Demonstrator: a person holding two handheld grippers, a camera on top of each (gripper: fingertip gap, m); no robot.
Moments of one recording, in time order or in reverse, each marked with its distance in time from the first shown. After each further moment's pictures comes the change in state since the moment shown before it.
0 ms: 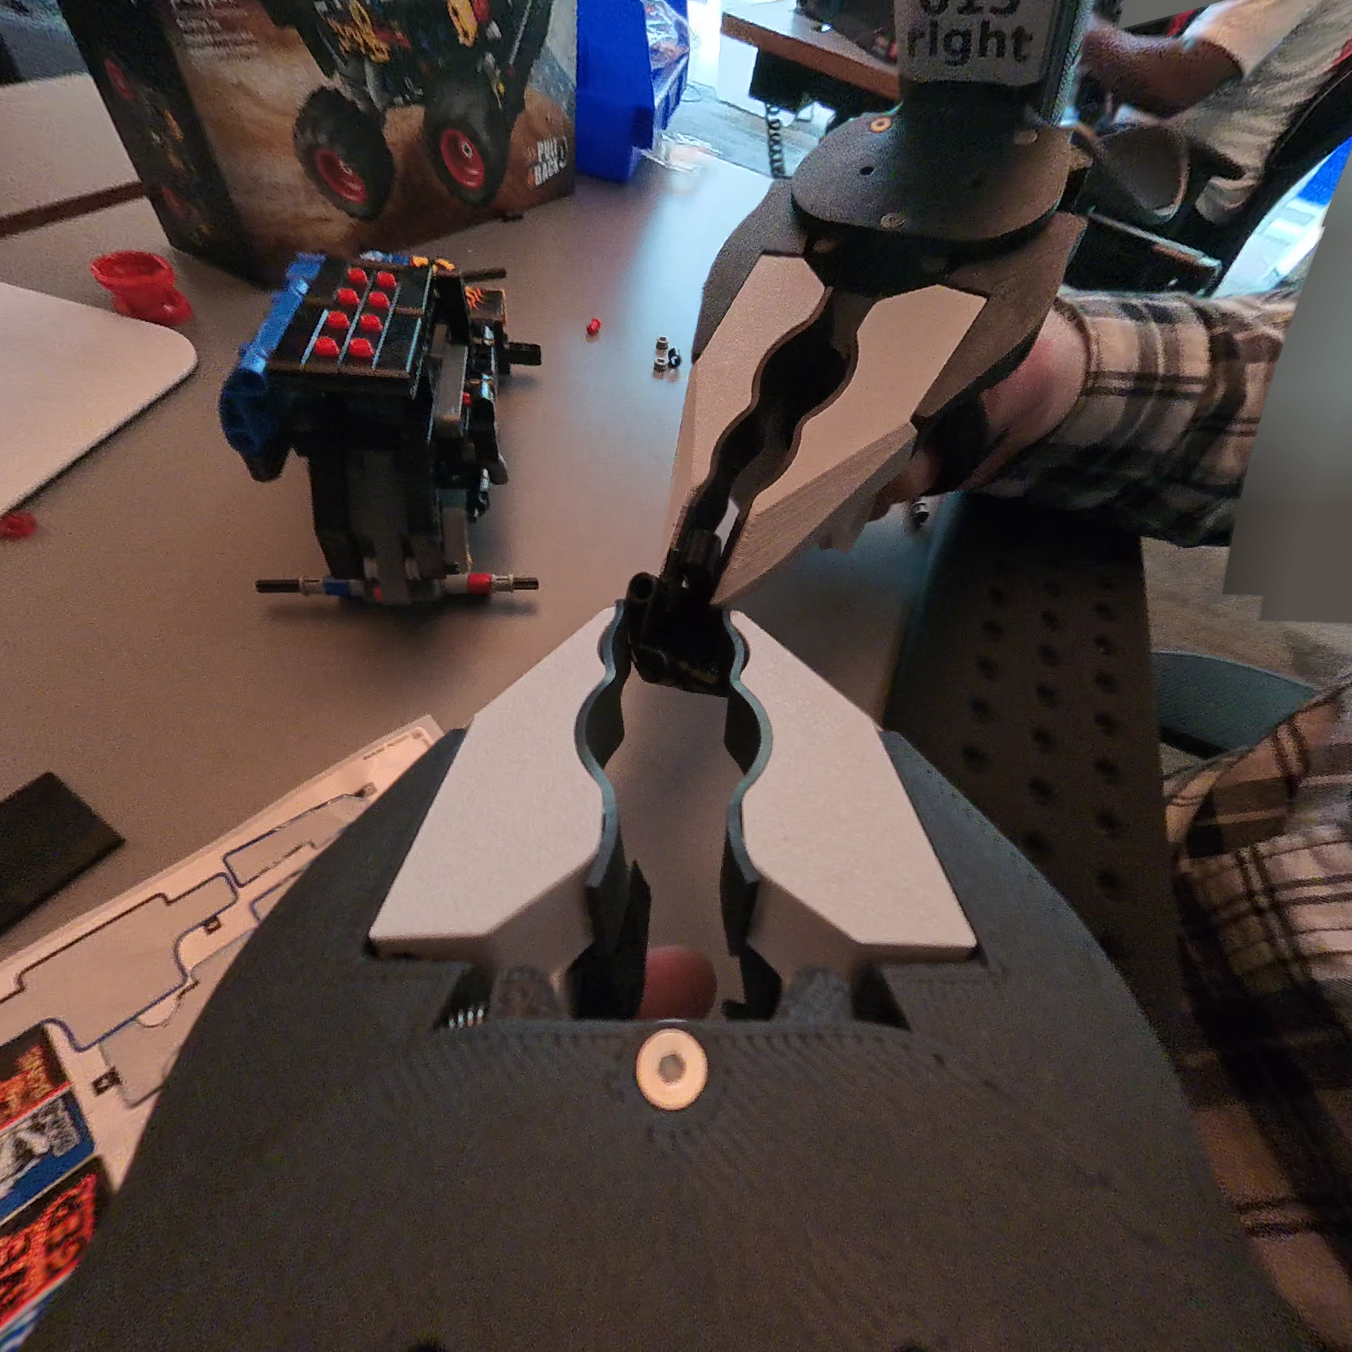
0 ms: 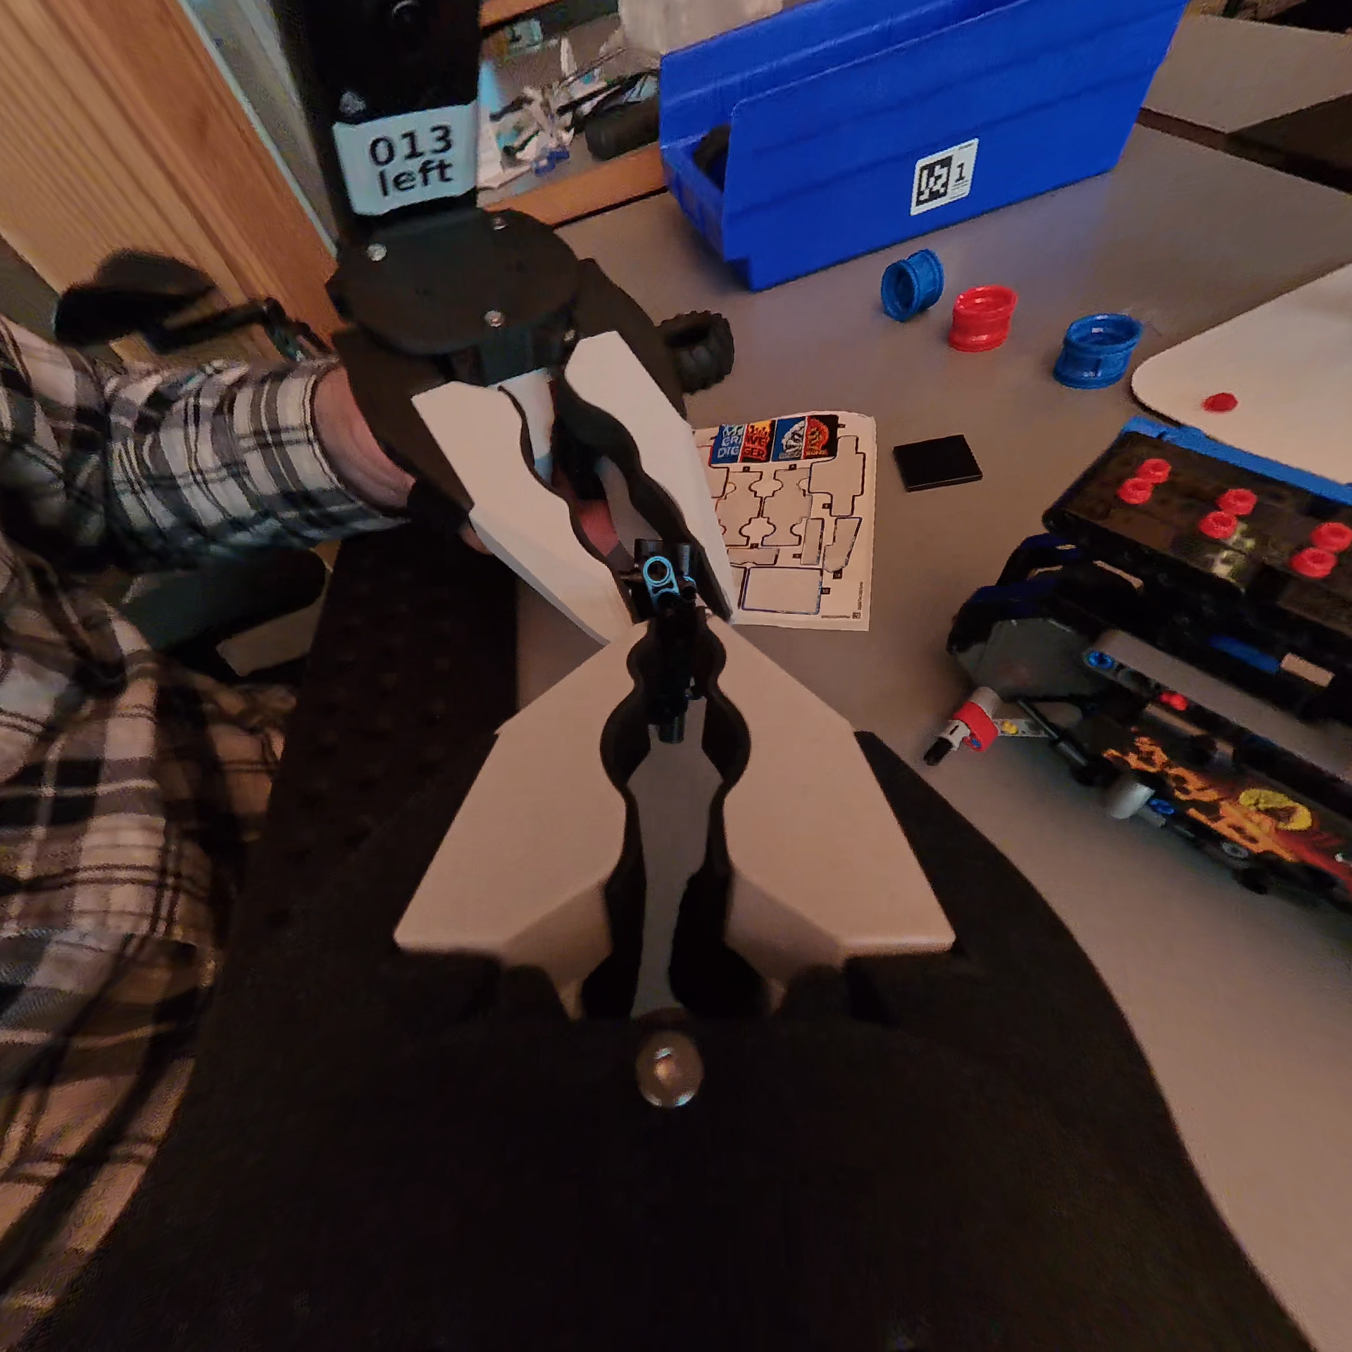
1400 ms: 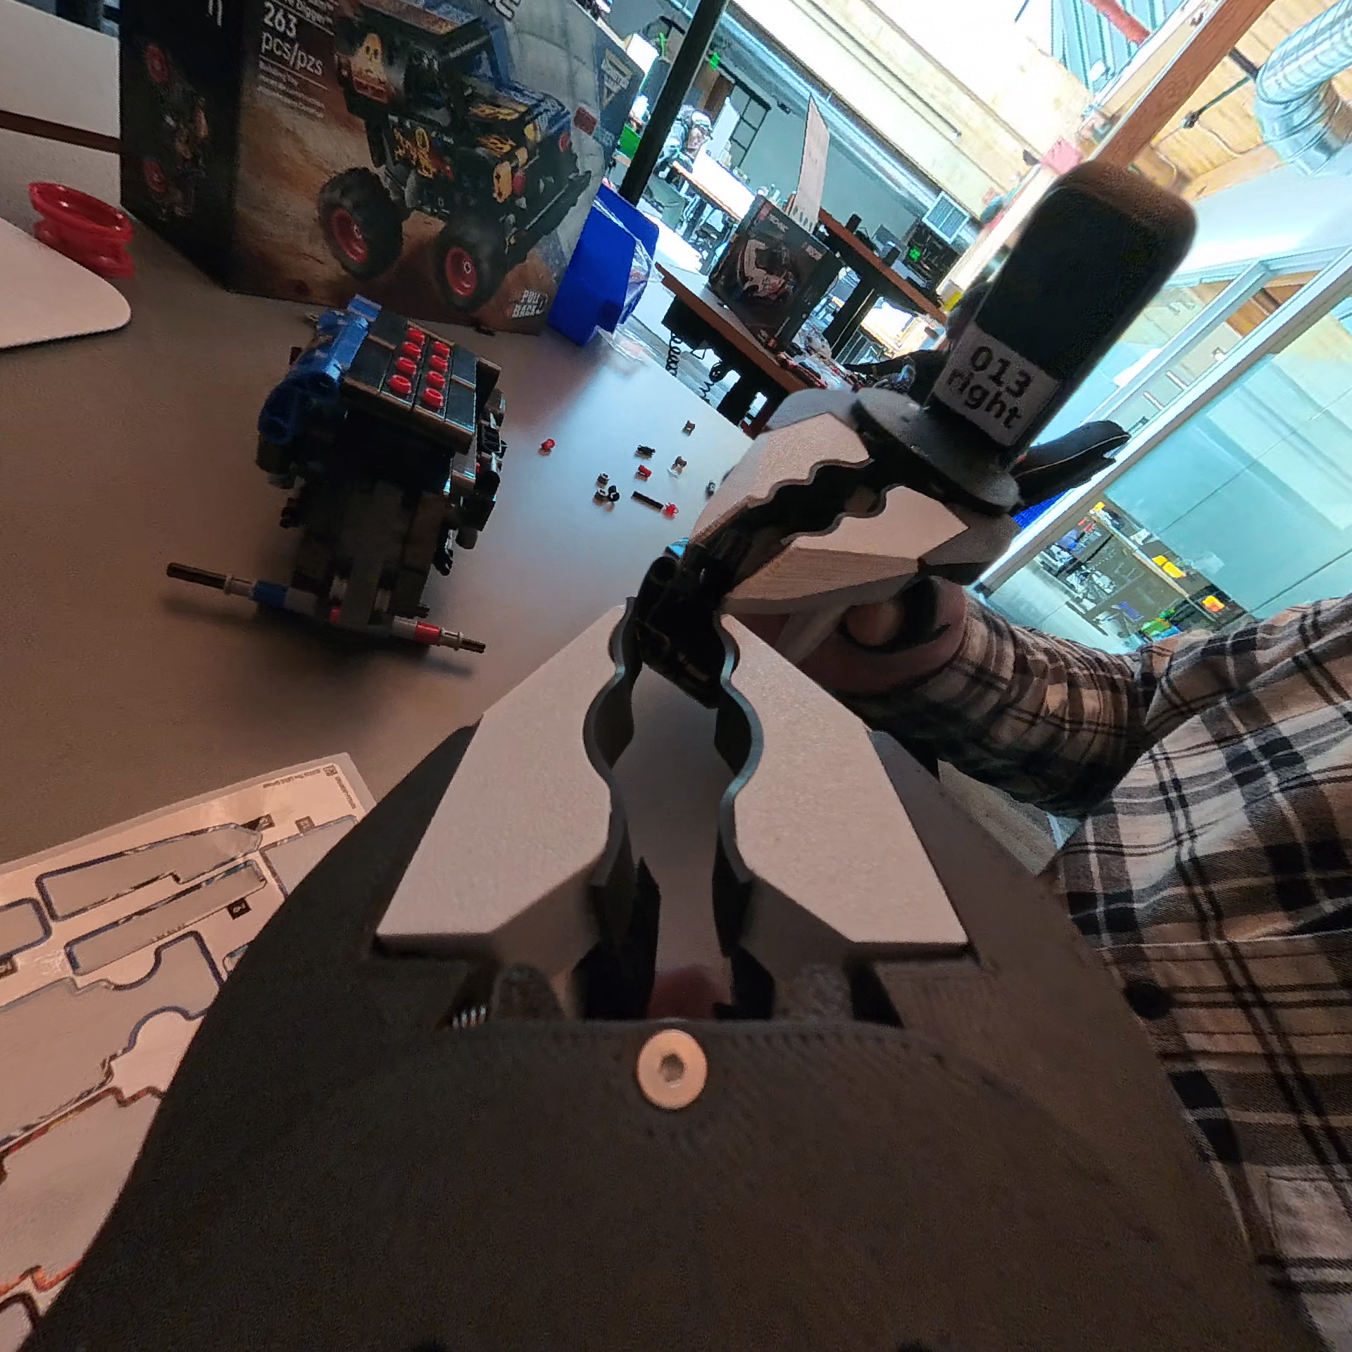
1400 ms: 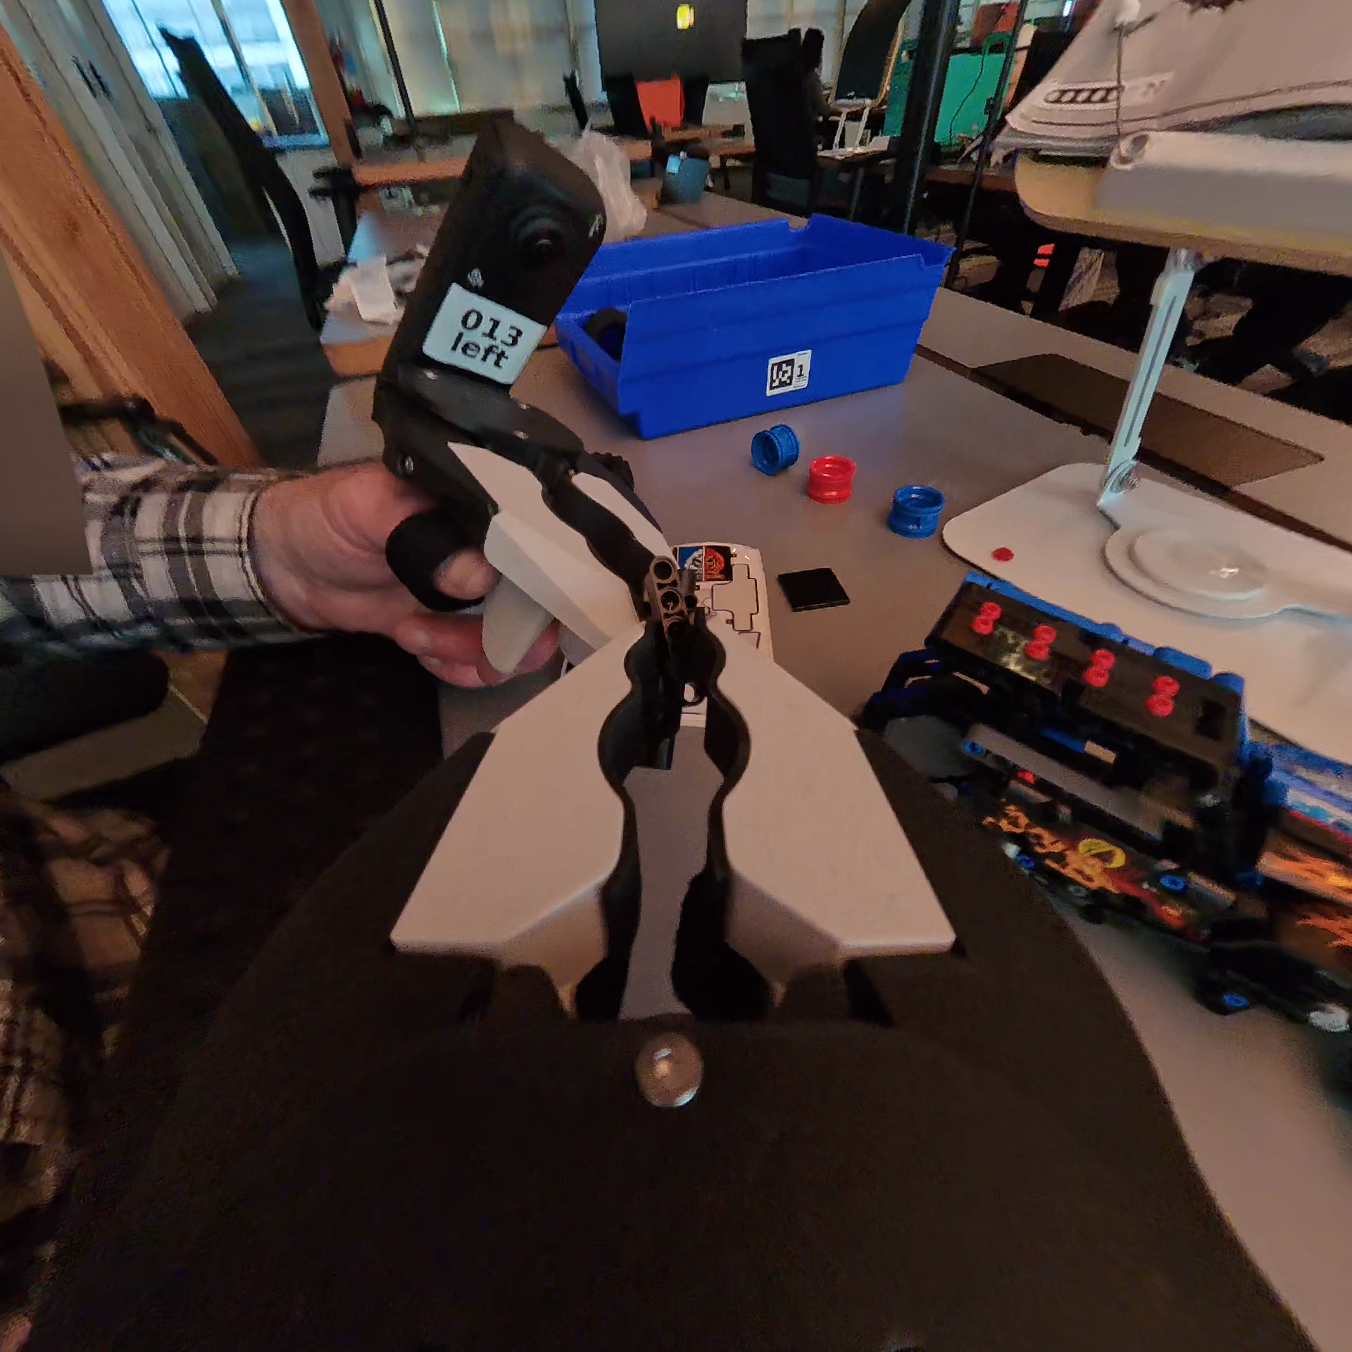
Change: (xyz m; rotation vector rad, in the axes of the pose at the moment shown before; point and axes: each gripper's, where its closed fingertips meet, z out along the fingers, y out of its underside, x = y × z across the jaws) left arm -0.005 -0.030 -0.009 0.223 0.169 -0.362; right arm 0.007 -0.037 -0.008 0.182 0.210 -0.091
